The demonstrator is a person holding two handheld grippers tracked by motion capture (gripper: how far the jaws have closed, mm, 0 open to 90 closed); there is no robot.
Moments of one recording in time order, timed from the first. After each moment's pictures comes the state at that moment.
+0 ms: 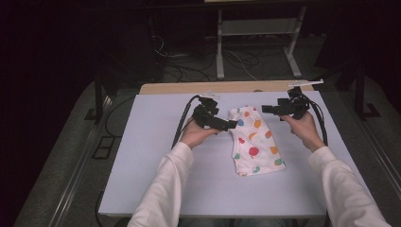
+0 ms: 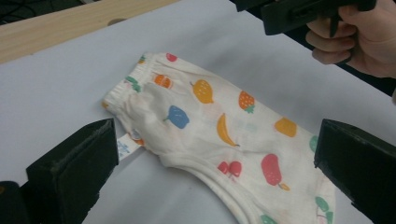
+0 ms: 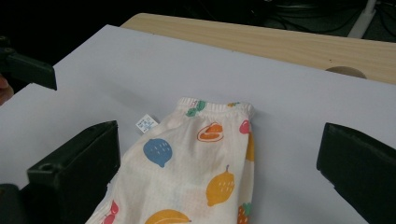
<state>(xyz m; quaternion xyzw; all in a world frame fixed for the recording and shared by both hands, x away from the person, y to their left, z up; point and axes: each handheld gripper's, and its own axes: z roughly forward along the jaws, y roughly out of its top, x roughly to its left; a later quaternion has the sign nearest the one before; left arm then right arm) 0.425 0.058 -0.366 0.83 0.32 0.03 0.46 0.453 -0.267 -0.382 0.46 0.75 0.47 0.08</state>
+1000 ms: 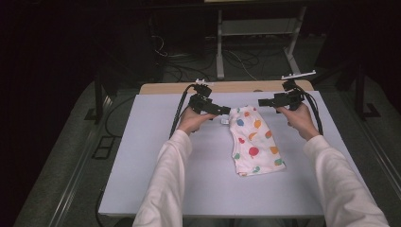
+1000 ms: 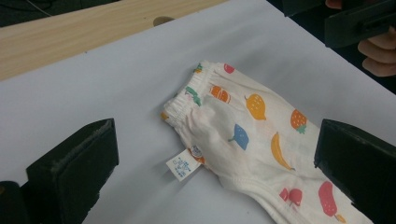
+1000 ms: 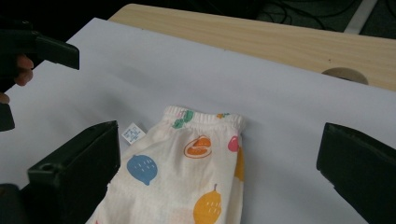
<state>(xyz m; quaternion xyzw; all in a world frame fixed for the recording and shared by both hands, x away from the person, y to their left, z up) 0.481 0.067 -0.376 0.82 0.37 0.03 0.44 0.485 -0.260 -0.380 0.47 0.76 0.45 0.06</state>
